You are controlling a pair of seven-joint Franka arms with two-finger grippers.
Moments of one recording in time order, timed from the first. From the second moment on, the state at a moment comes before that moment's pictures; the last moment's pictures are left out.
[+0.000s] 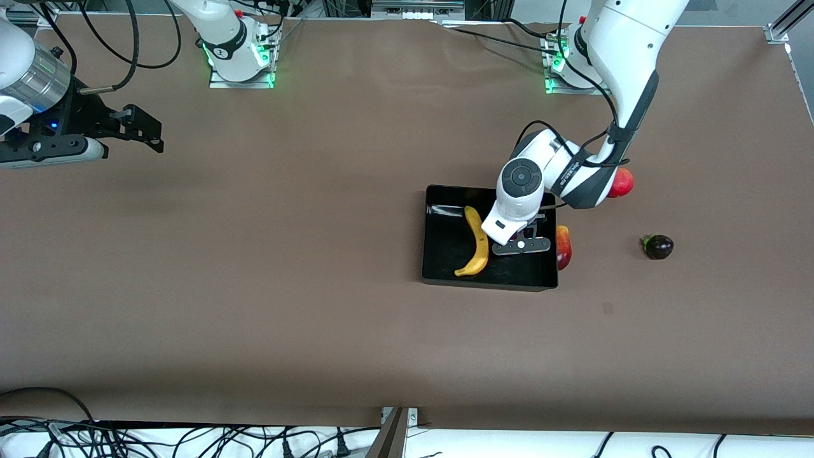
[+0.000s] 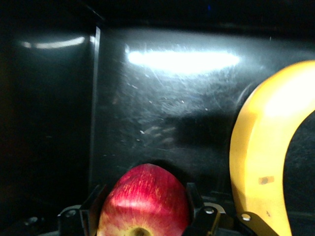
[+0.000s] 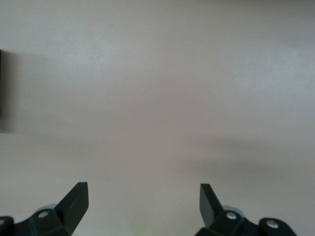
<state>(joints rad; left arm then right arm) -0.29 0.53 -0.20 -1.87 0.32 2.23 -0.77 -0.01 0.00 0.14 -1.62 0.02 1.59 0.02</state>
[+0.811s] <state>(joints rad) 0.06 0.37 -0.19 -1.83 0.18 1.87 -0.11 -0.01 0.00 0.14 -1.62 0.02 1.59 0.02</state>
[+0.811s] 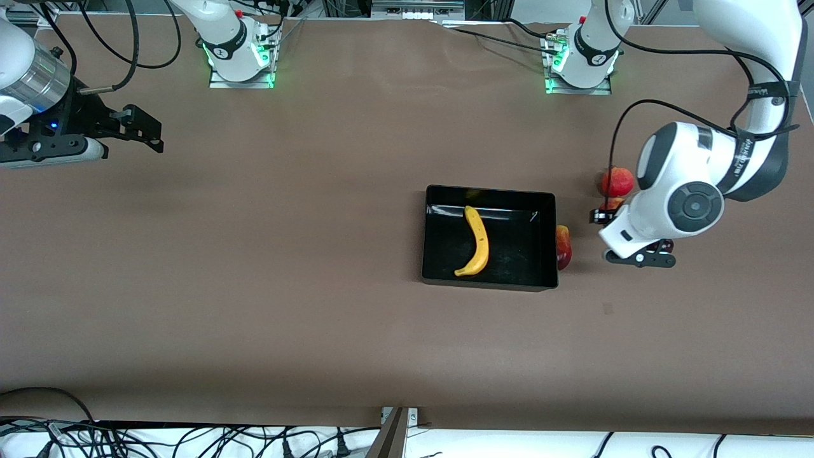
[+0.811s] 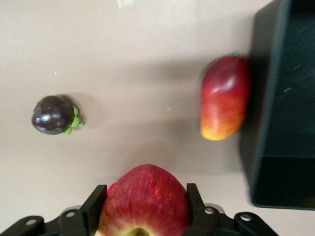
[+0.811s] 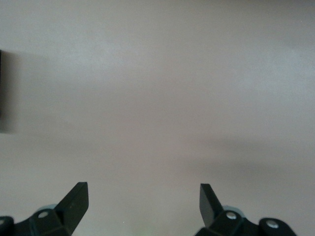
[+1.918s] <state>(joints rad) 0.12 0.33 -0.25 -2.25 0.18 2.36 -0.03 -0.01 0.00 0.14 -1.62 0.02 1.59 0.02</state>
